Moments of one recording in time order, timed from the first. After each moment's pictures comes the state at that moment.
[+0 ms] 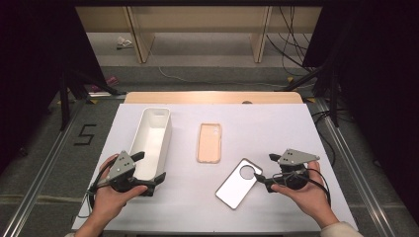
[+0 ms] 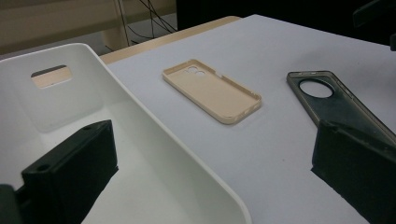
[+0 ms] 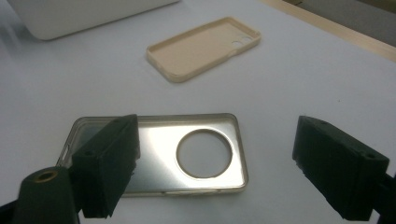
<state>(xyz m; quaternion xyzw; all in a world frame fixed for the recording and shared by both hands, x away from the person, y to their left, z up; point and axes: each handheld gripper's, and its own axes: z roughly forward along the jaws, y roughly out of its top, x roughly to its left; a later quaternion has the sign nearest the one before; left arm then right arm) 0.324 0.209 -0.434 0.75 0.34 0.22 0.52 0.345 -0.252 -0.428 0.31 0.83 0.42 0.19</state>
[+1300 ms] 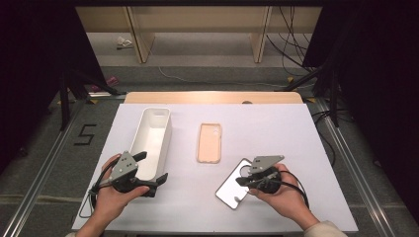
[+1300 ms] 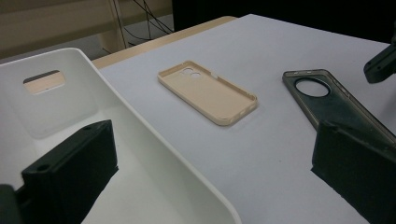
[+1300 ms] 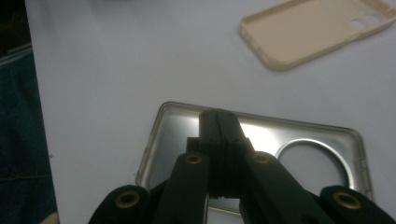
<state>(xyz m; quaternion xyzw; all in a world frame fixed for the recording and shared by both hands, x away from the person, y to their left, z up) 0.324 0.204 -0.434 0.76 0.33 0.22 0.52 0.340 -0.186 -0.434 0.23 0.90 0.36 0.07</state>
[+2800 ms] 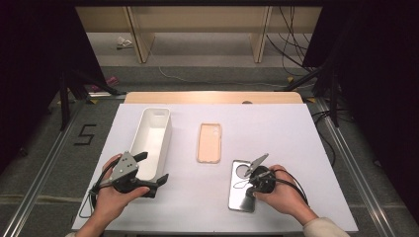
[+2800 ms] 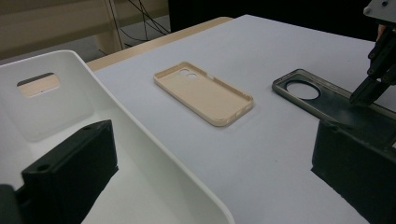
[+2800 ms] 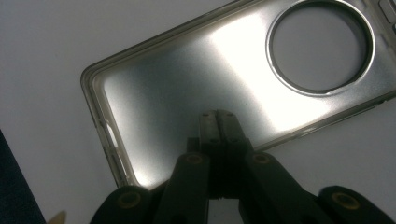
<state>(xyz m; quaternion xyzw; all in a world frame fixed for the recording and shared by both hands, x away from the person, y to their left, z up) 0.323 0.203 -0.433 0.76 0.33 0.22 0.52 0.354 -0.192 -0.457 0.28 0.94 0.18 0.03</state>
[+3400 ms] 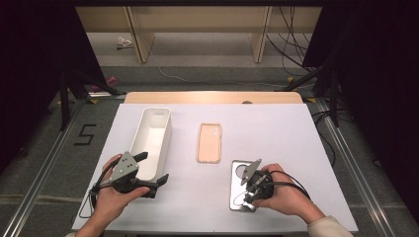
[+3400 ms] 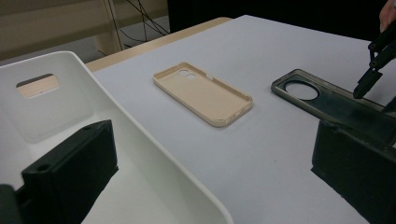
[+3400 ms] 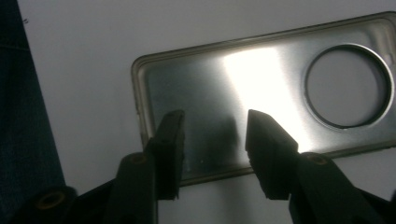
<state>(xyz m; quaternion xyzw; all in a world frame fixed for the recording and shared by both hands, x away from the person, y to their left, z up) 0.323 0.203 -0.433 0.76 0.32 0.22 0.52 0.341 -0.178 -0.444 0.14 0.98 0.15 0.04</state>
